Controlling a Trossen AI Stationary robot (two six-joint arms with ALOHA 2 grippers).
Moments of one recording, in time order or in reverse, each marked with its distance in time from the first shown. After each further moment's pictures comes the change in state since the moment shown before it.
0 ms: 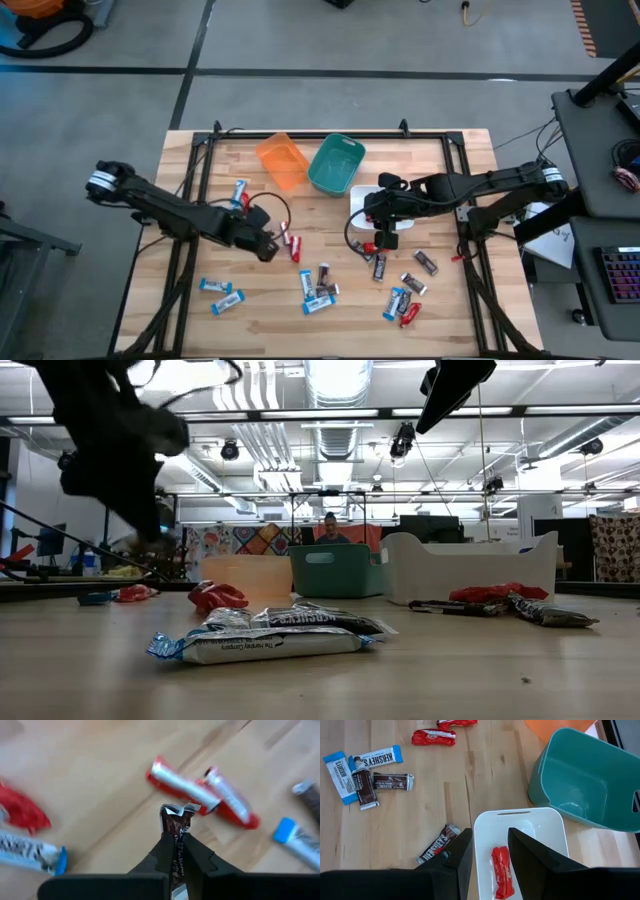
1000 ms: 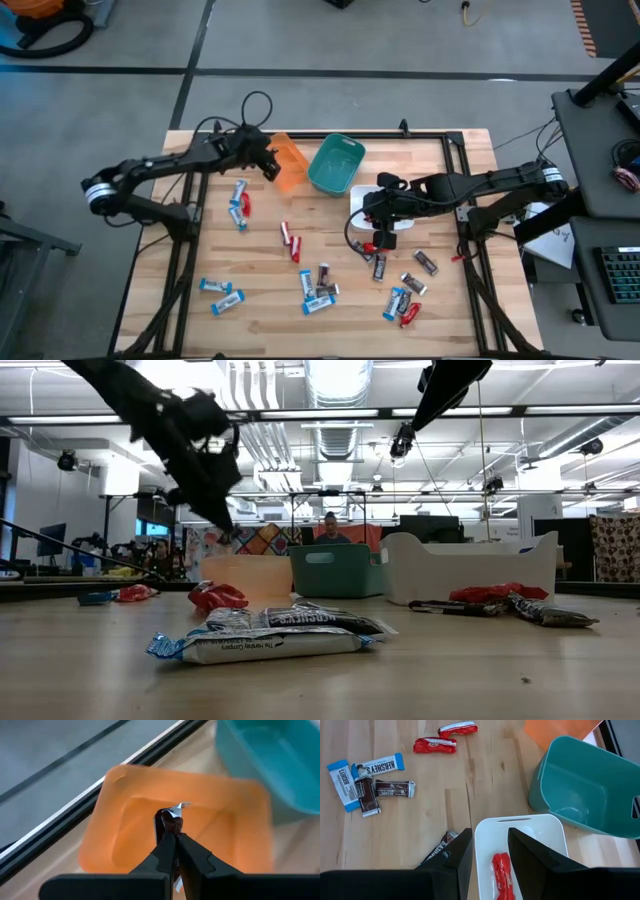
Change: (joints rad) left arm 0.927 0.013 0.002 0.415 0.195 1.010; right arm 0.000 0.000 0.000 0.030 0.003 -0.003
